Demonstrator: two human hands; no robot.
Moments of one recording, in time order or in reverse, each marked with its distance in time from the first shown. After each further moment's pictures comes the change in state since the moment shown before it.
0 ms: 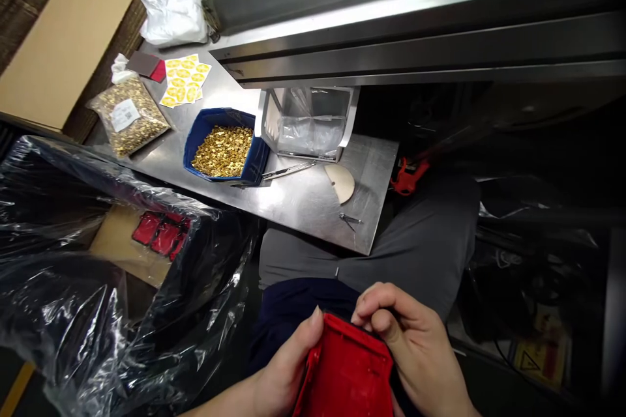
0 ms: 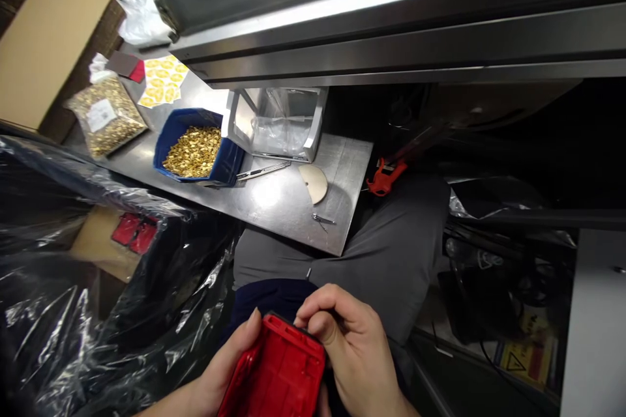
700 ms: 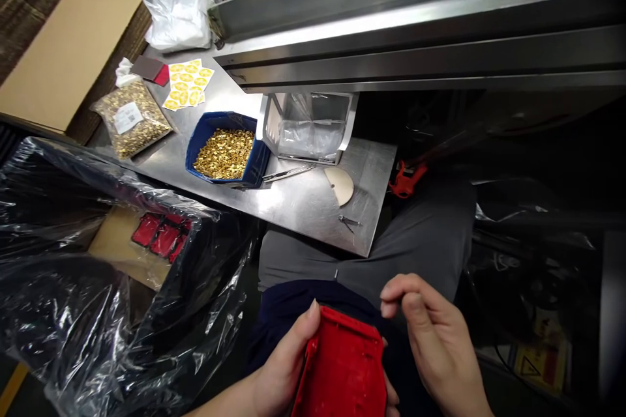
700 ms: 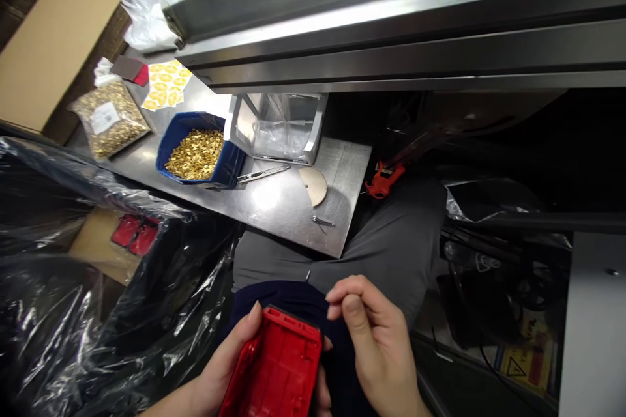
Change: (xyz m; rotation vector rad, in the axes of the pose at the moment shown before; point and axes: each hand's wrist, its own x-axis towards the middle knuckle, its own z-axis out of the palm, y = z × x) left_hand 0.009 0.001 0.011 0.054 -0.175 0.016; right_hand -0.003 0.006 -0.022 -0.158 0.182 -0.117
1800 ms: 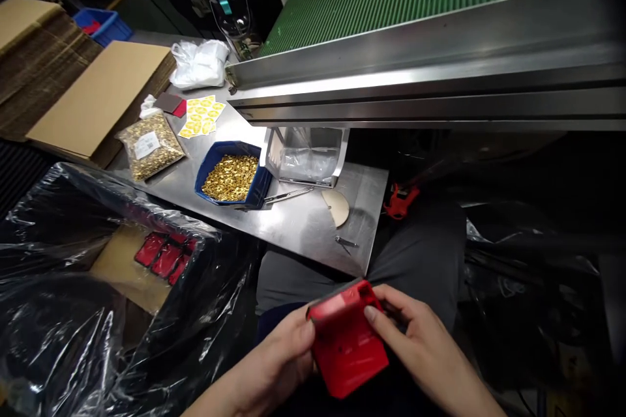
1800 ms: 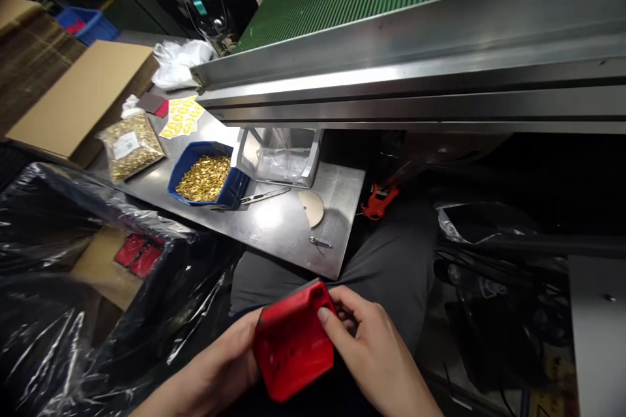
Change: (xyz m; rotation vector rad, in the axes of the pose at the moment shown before) left_hand 0.001 0.030 0.002 0.318 0.180 0.260; right_hand 0.029 -0.012 -0.010 -0.170 -0.371 0.170
